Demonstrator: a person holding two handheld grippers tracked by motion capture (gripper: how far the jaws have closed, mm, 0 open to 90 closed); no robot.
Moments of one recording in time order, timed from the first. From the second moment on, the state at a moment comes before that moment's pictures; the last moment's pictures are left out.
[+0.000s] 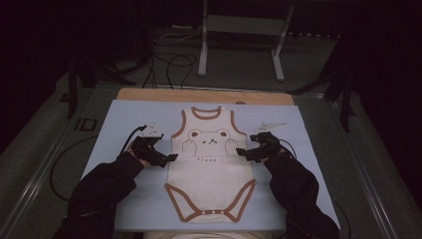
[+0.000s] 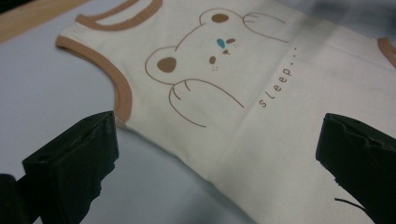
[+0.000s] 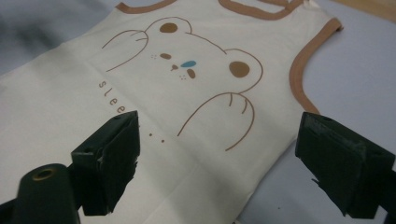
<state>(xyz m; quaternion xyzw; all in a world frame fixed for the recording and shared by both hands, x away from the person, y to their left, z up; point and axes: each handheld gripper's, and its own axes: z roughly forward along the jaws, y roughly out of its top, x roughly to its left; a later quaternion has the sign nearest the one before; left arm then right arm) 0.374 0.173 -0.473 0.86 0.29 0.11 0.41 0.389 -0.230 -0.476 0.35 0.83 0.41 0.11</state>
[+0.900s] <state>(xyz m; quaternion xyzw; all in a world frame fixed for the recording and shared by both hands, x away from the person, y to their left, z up) 0.398 0.144 -0.504 0.87 0.36 0.07 0.33 0.410 -0.222 -0.507 0.44 0.85 0.29 0.09</state>
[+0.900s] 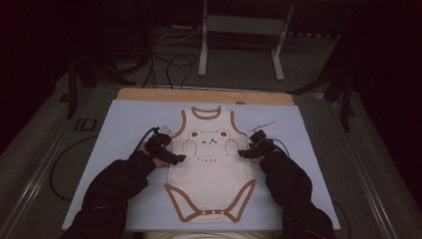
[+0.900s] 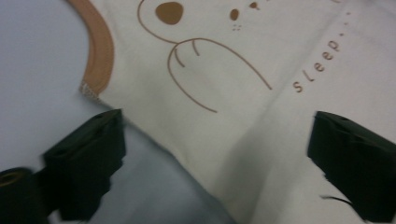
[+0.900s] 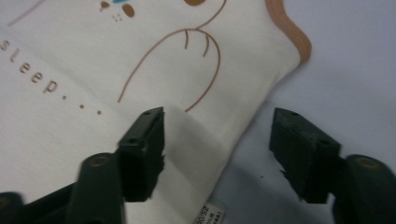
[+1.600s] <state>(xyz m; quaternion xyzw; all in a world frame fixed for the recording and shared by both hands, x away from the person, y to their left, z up) 0.403 0.138 -0.508 0.87 0.40 0.09 0.28 0.408 -0.212 -0.505 0.40 0.87 0.26 0.11</state>
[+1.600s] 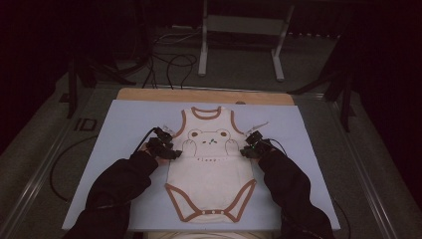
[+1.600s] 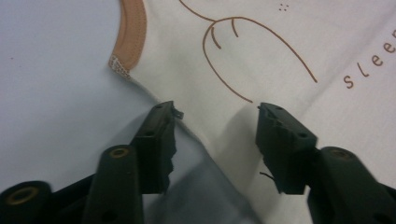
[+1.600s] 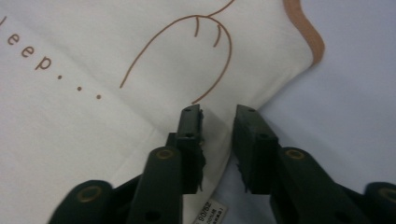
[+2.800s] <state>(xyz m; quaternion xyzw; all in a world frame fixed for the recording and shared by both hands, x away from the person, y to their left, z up) 0.399 0.138 -0.494 0.87 0.38 0.08 0.31 0.400 -0.213 -0.490 0.38 0.87 0.29 0.11</state>
